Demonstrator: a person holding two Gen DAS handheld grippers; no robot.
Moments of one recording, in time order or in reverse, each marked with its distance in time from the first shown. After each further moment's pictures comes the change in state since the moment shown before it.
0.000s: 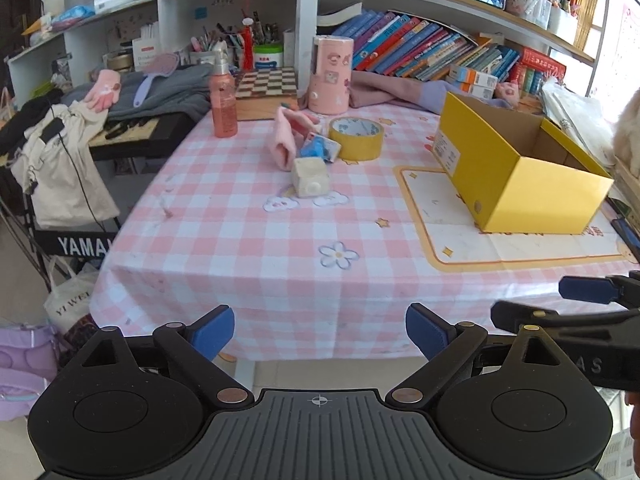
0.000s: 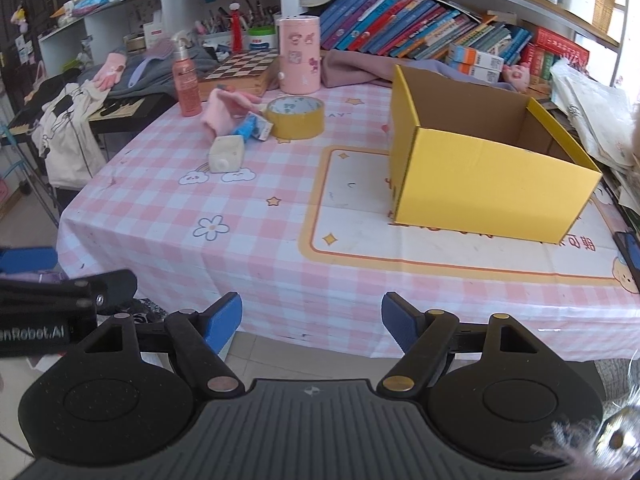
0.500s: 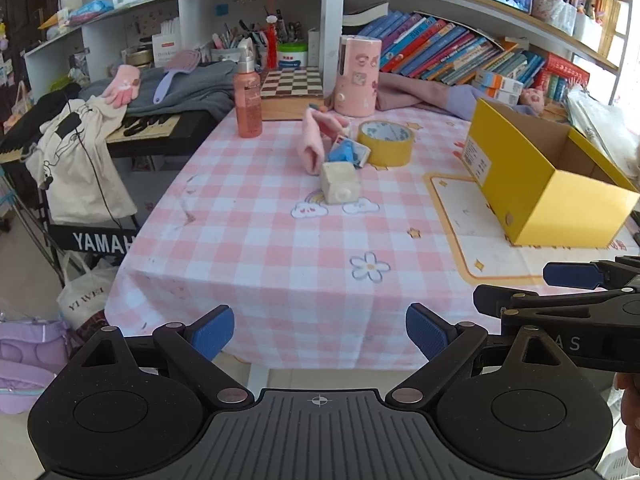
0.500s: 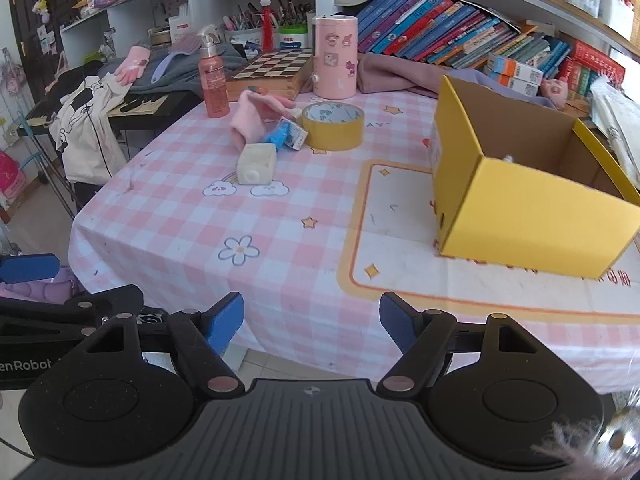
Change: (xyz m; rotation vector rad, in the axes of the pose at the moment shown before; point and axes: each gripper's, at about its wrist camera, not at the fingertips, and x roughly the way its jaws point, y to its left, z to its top) left arm 0.015 0.015 0.009 -0.033 0.003 0.045; right arm 0.038 0.017 0.031 -0.049 -0.001 0.059
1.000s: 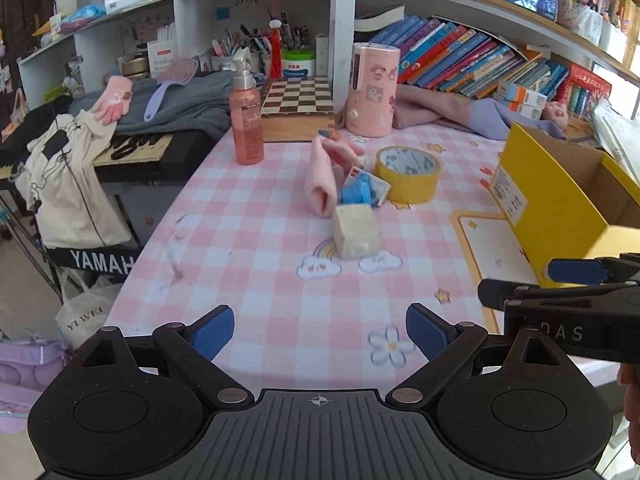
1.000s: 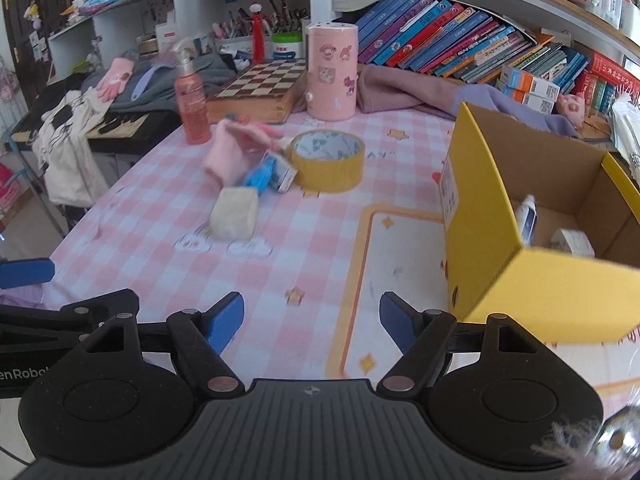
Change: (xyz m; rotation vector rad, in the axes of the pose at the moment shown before) left arm 0.059 0.001 0.056 -0.004 -0.004 0.023; right arm 0.060 -0.019 0.064 0.009 -0.016 -0.007
